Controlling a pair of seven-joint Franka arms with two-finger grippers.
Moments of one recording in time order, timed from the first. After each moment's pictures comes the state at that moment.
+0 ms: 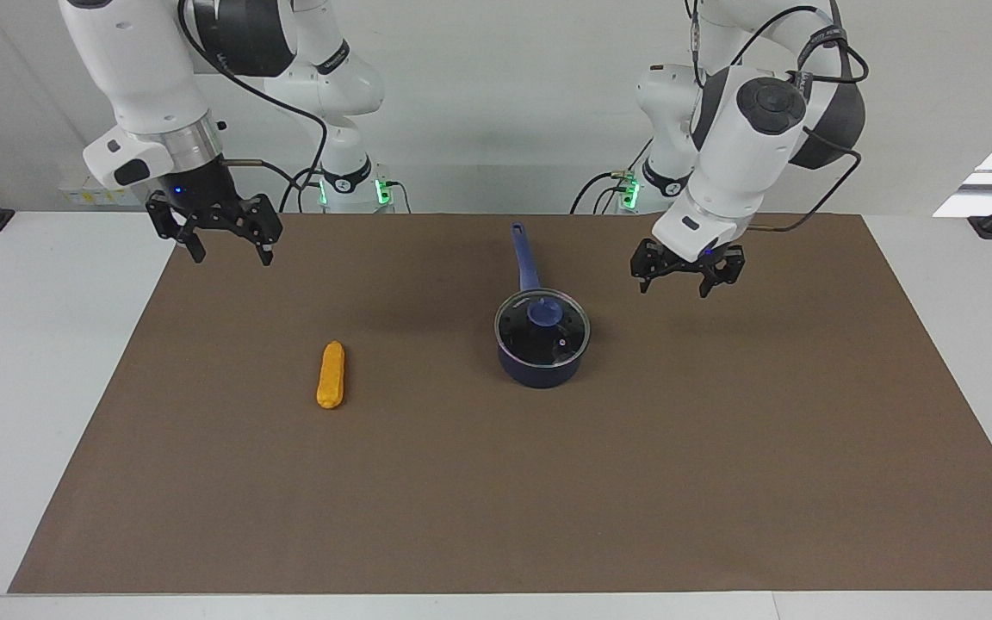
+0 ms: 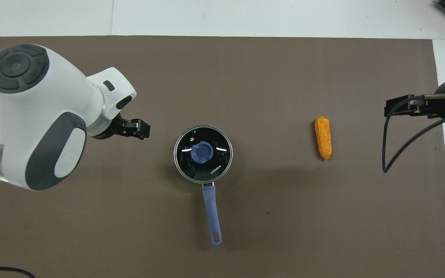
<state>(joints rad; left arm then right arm) -0.35 0.12 -0.04 -1.70 -0.02 1.78 -0.26 -0.01 0.04 0.02 -1.63 -0.02 1.76 0.08</state>
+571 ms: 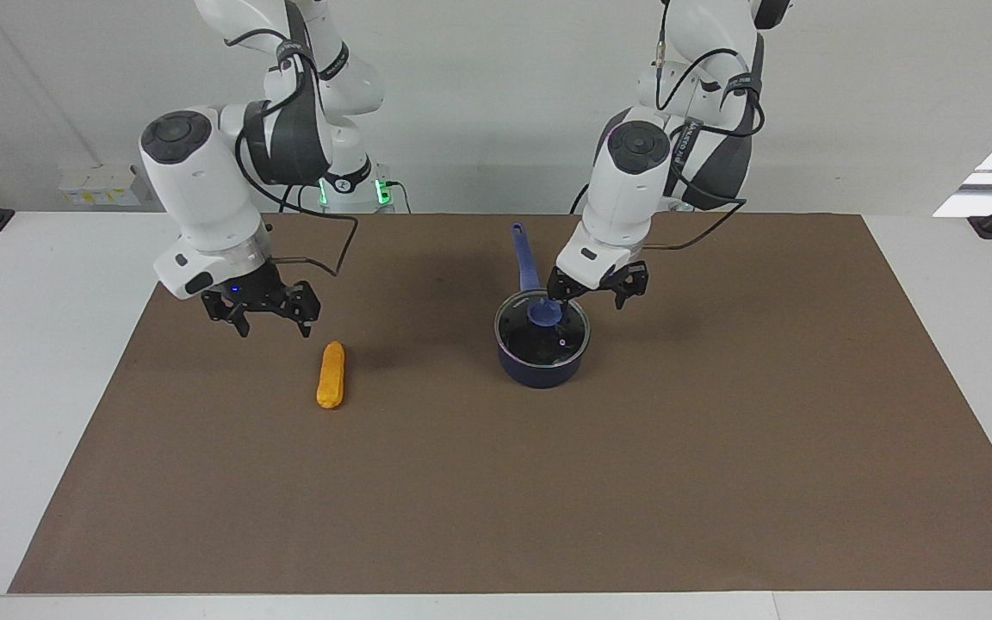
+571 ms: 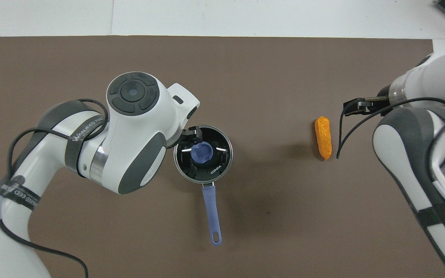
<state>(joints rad) -0.53 0.25 -0.05 -1.68 -0.02 1.88 -0.59 0.03 0.17 0.03 -1.79 -0.02 2.03 0.07</state>
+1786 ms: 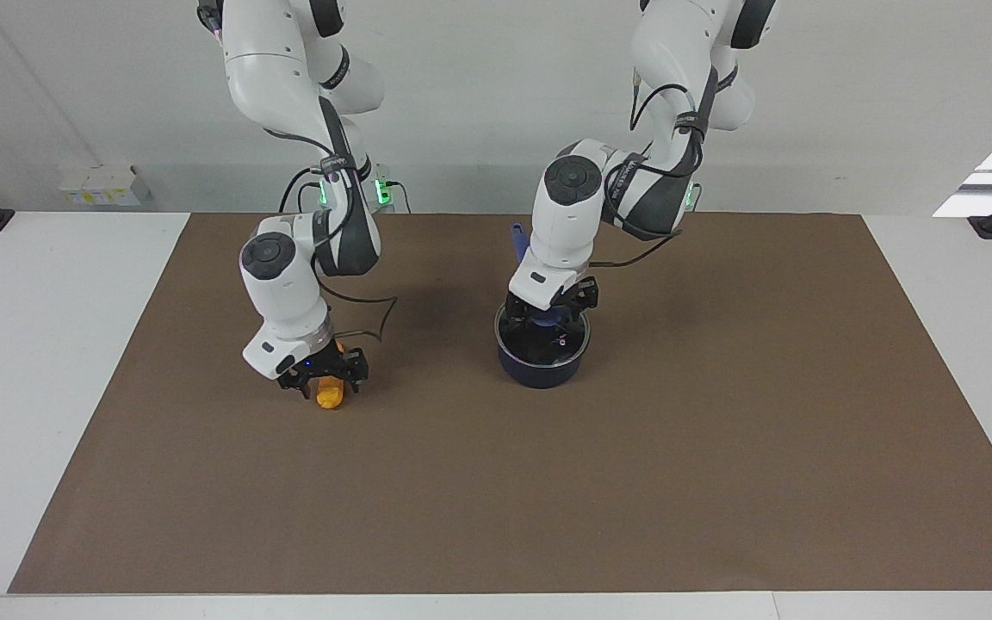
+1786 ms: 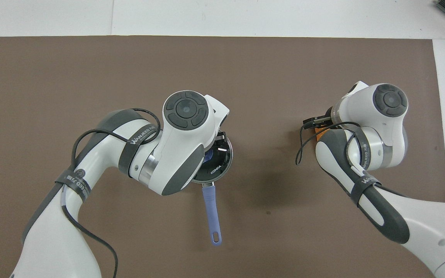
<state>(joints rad) -0.60 0.34 -0.04 -1.67 -0.02 1.97 -0.72 0.08 0.35 0.03 -1.95 -0.02 2.38 0.01</state>
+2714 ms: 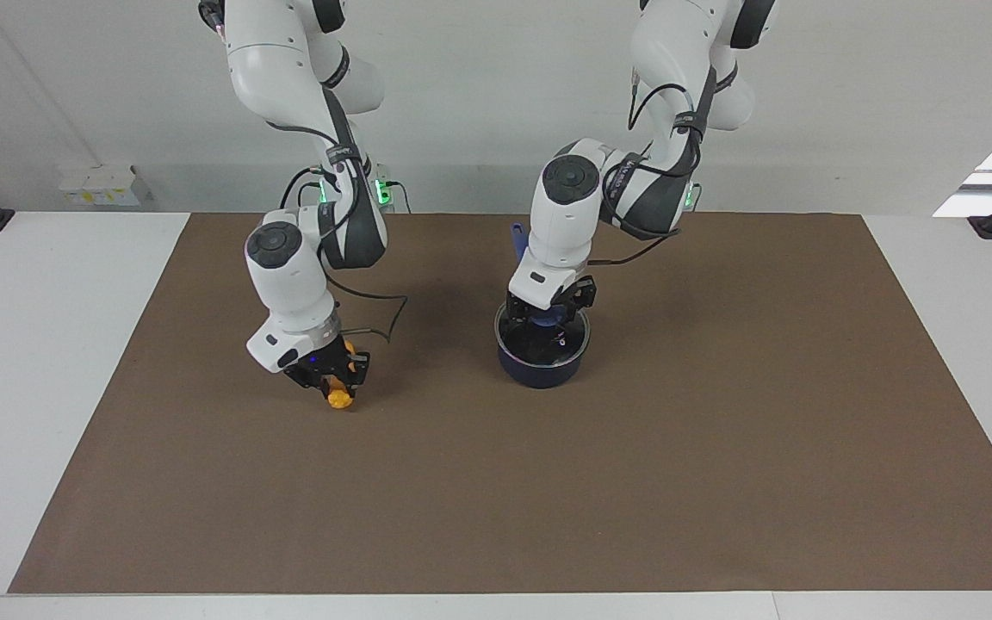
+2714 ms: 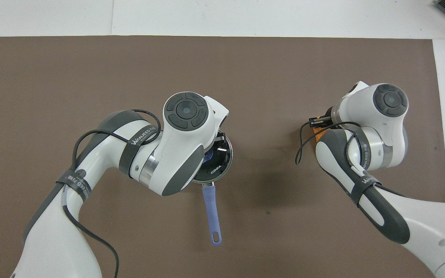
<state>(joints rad) -0.61 0.34 -0.04 -1.67 -0.02 1.97 -0.77 0.08 0.32 0.08 -1.92 -0.02 2.38 0.15</state>
